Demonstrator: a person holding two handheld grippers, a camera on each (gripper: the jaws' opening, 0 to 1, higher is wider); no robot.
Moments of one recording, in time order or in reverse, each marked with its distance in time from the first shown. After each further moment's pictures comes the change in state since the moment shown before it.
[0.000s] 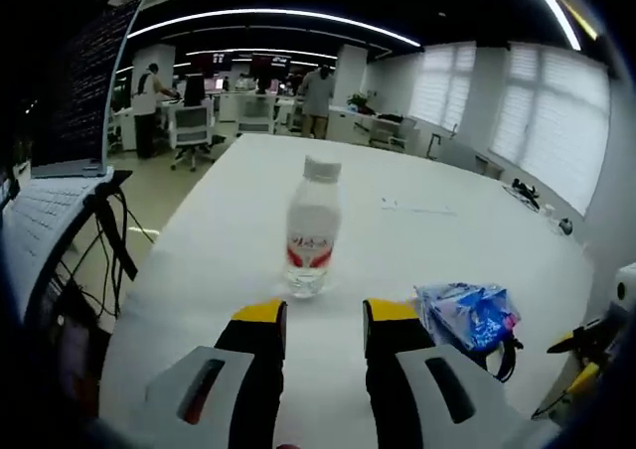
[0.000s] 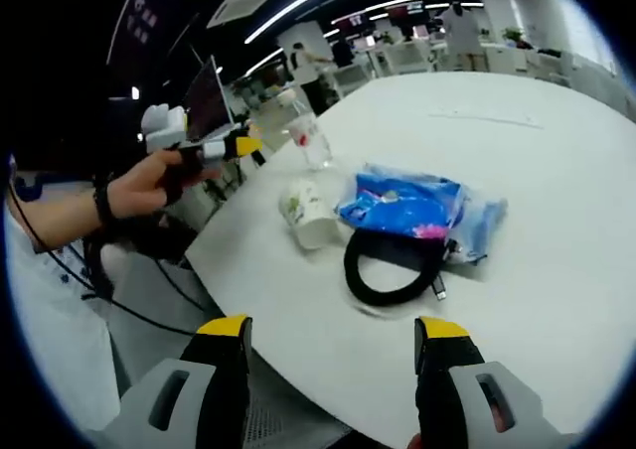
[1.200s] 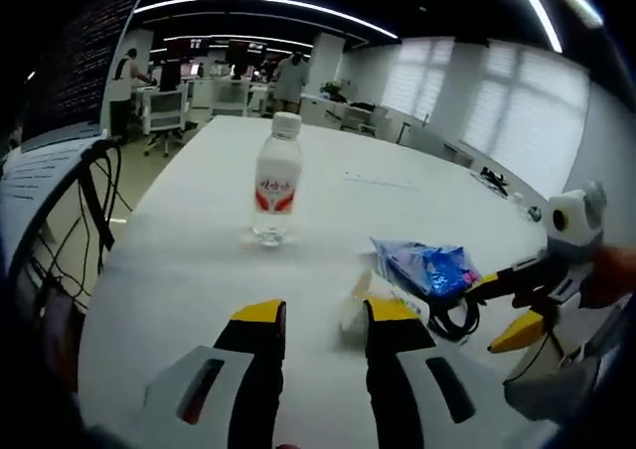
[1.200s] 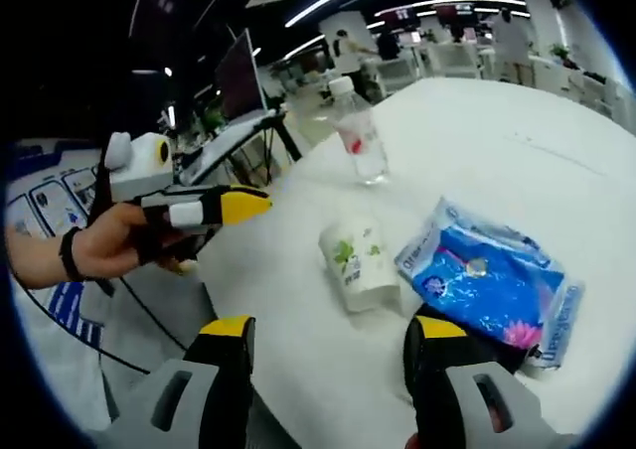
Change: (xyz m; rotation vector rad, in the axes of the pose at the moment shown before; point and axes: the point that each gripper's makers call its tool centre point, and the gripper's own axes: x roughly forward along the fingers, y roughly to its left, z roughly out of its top) left arm -0.042 -0.025 -0.049 -0.009 0.052 -0.125; right arm 0.084 0.055 0.050 -0.132 0.056 0.103
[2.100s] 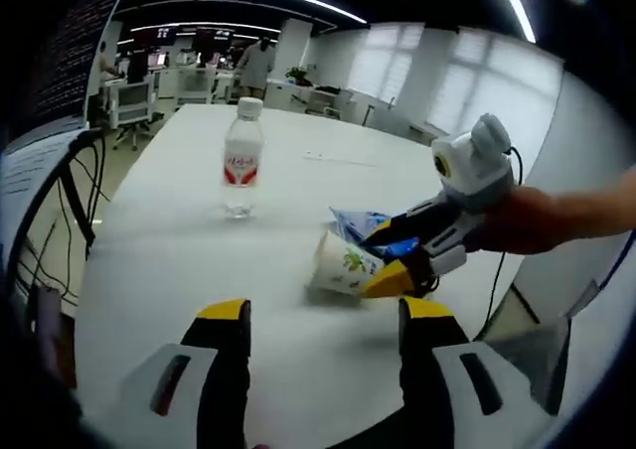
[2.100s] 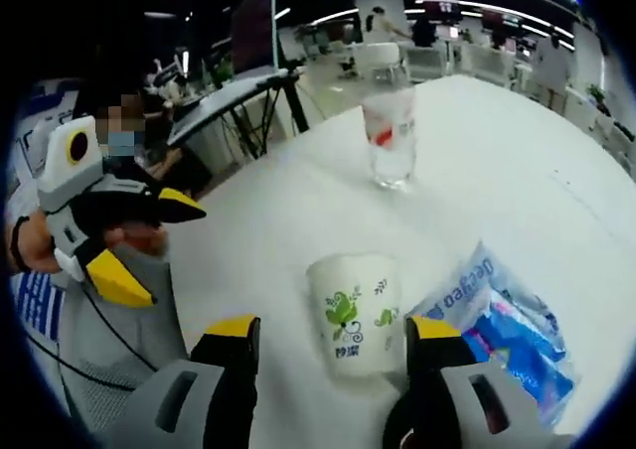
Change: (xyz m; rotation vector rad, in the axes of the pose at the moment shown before) left arm -0.043 -0.035 -0.021 0.044 0.072 -0.125; right arm 0.068 -0.002 0.019 -0.201 0.144 -0.044
